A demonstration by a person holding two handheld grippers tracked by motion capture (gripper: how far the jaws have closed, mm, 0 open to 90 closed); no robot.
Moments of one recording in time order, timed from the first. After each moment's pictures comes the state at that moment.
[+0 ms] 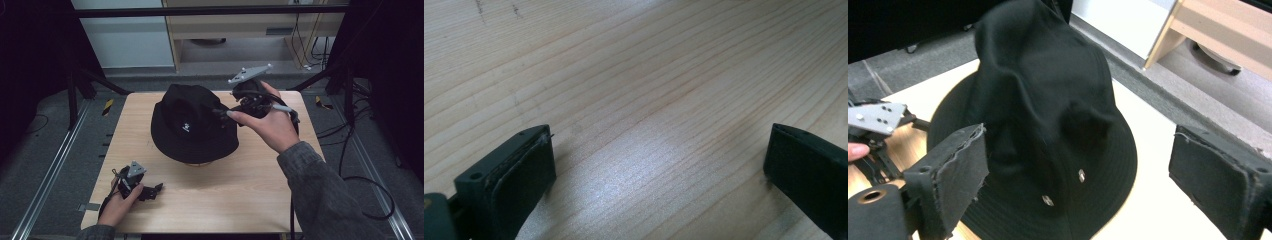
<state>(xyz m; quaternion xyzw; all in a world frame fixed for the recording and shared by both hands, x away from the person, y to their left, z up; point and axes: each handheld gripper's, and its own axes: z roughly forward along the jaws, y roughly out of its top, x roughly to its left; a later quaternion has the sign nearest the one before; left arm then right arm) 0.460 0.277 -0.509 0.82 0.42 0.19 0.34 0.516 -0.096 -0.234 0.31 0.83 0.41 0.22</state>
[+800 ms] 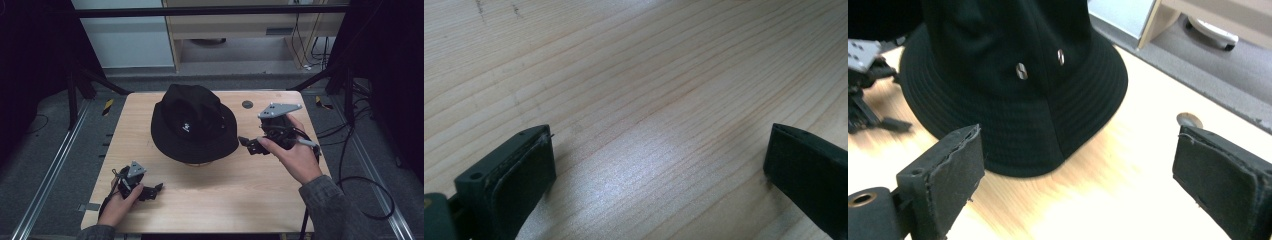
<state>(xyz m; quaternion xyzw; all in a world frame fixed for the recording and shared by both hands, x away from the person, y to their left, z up) 0.460 0.277 -0.509 0.82 0.42 0.19 0.34 0.484 -0.157 -0.309 0.34 0.82 0.41 0.21</state>
